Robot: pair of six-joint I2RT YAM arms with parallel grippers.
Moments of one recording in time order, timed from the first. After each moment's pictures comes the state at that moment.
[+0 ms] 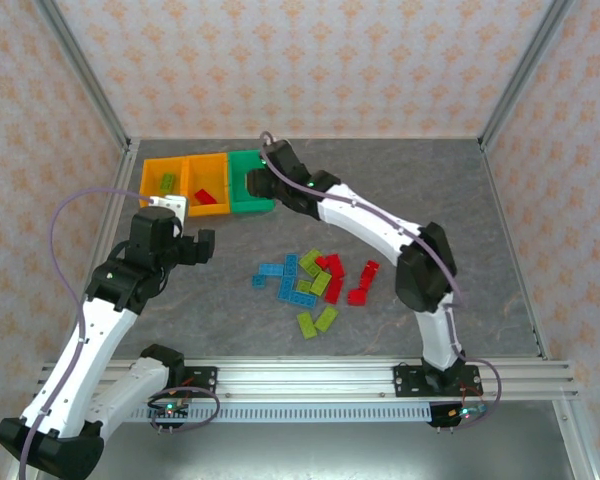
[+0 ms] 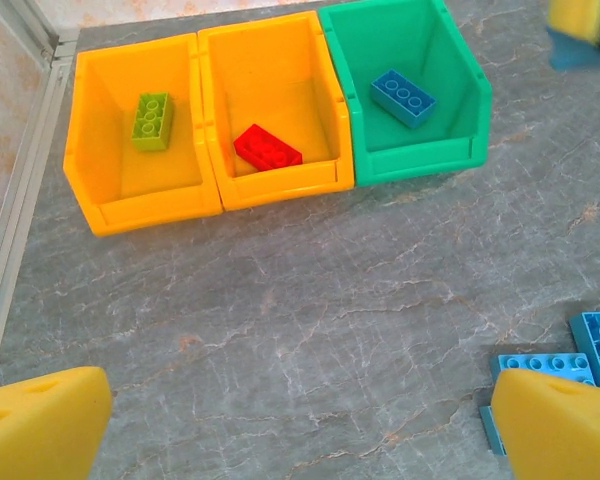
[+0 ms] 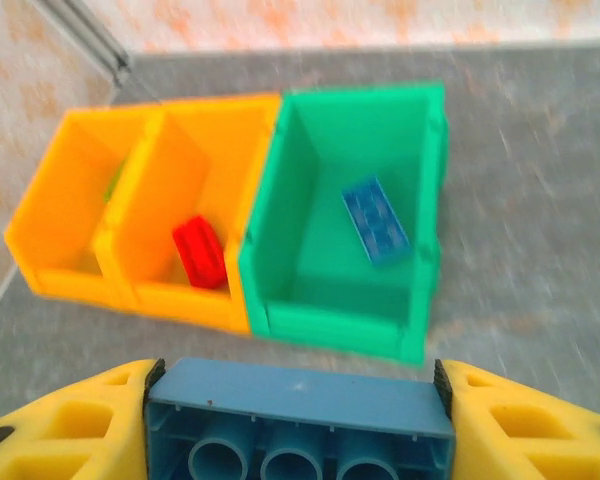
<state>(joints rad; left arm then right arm) -0.25 0.83 0.96 -0.82 -0.24 -0.12 0.79 2.09 1.94 -0.46 0.17 0.50</state>
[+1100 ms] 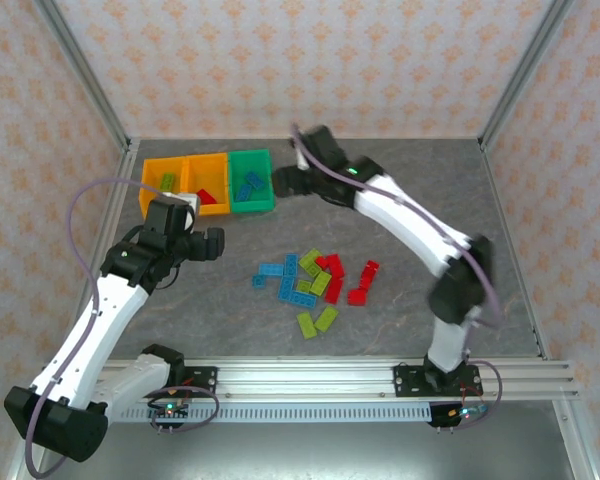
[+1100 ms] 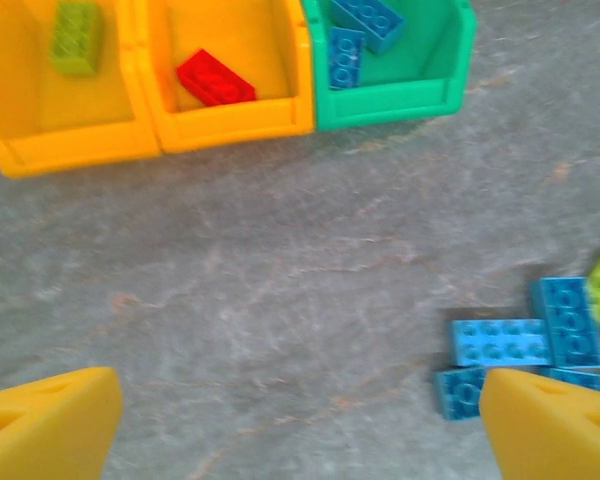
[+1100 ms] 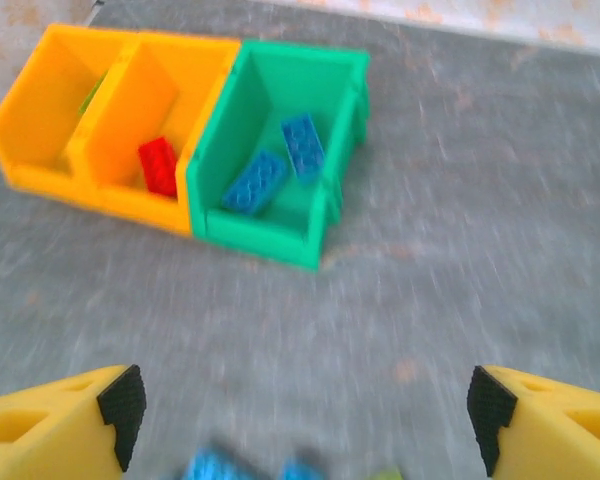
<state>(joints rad) -0.26 0.96 1.00 -0.88 -0.12 -0.24 0.69 1.70 1.68 -0.73 0.03 0.33</state>
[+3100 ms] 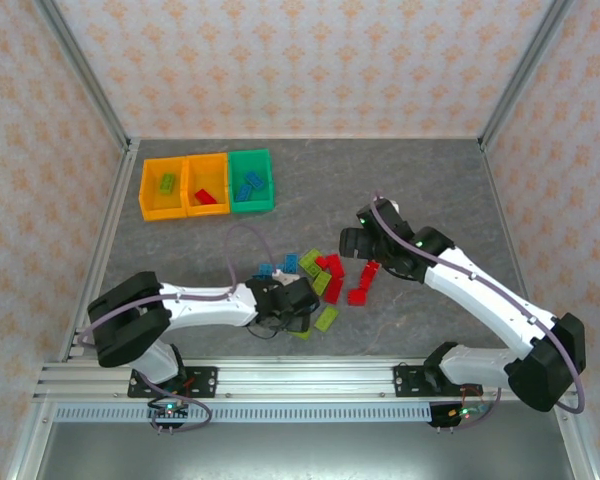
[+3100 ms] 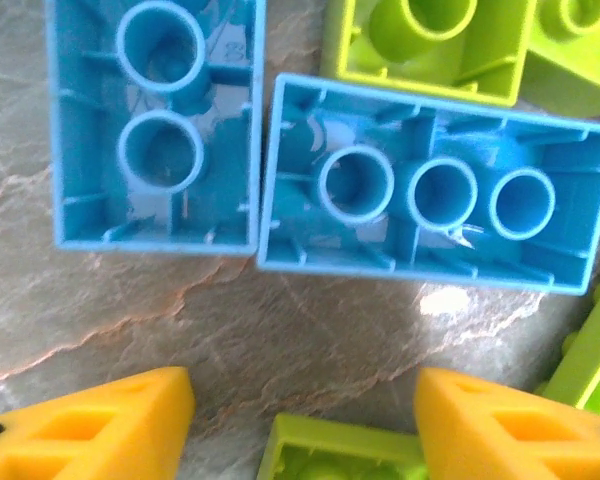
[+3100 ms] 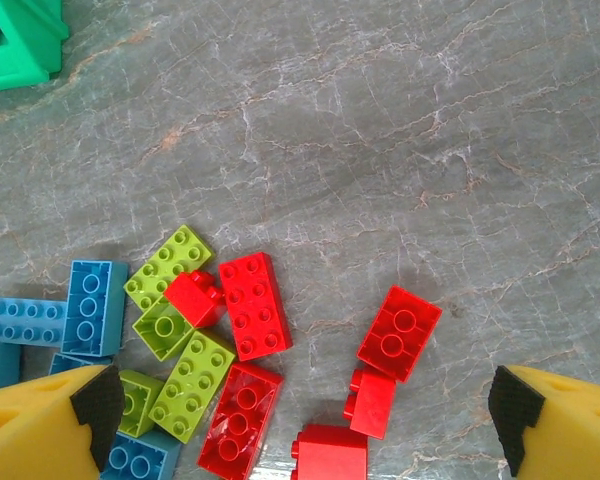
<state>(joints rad) -1.06 1.55 0.79 -0.53 -0.16 -0.95 0.66 1.20 1.04 -0.80 0.23 0.64</state>
